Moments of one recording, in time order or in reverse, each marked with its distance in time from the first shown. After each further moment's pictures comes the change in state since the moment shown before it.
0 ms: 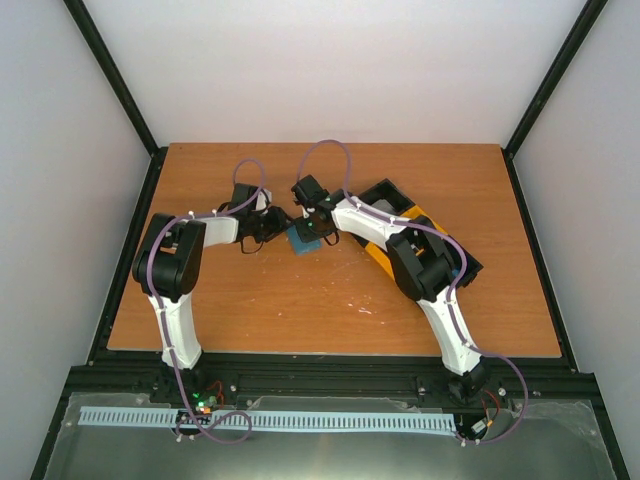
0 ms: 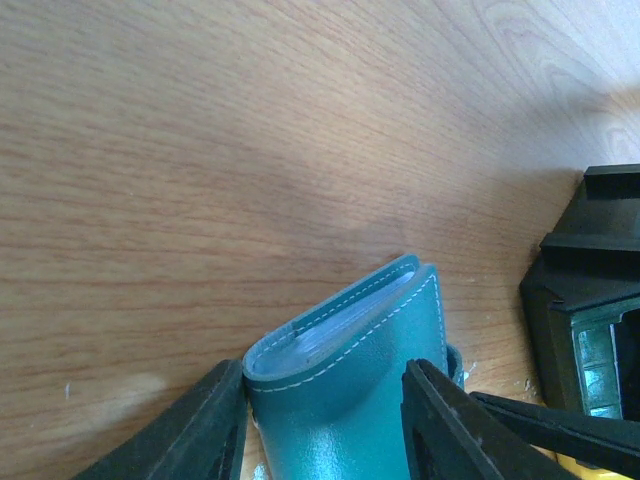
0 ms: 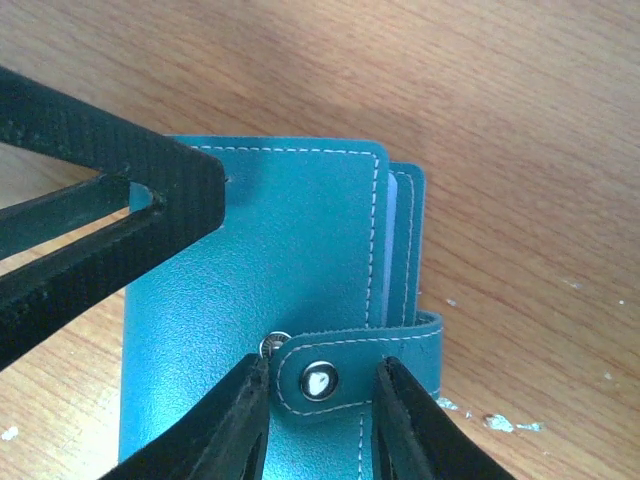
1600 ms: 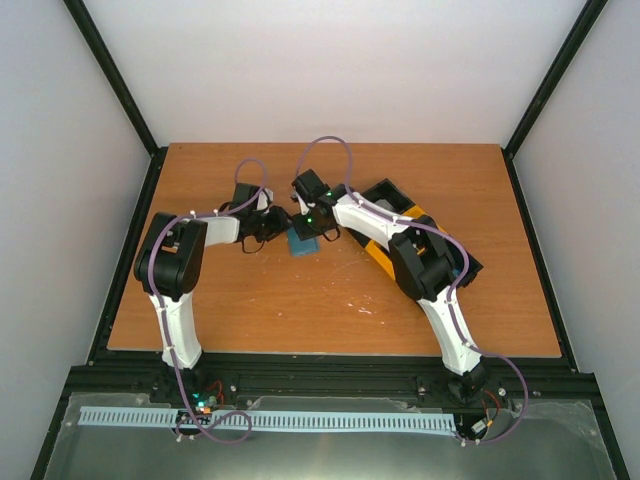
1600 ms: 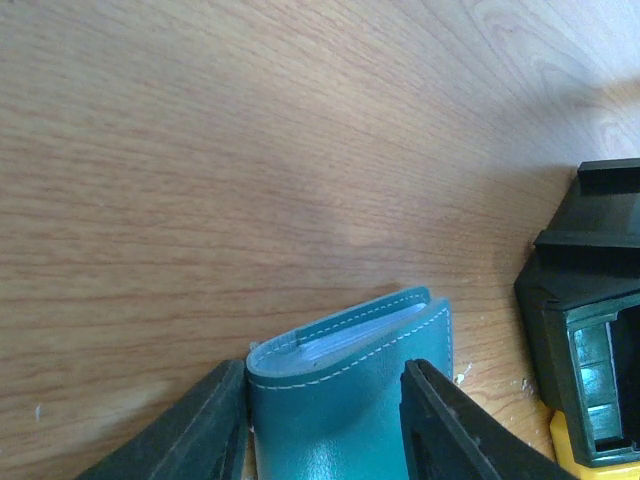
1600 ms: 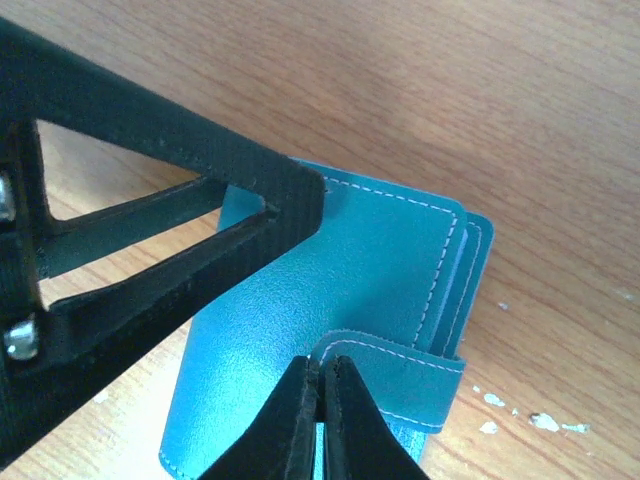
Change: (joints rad) left arm -0.004 0.011 0.007 0.011 0.011 0.010; right arm -0.008 0.000 0.047 -0.038 -0.098 0.002
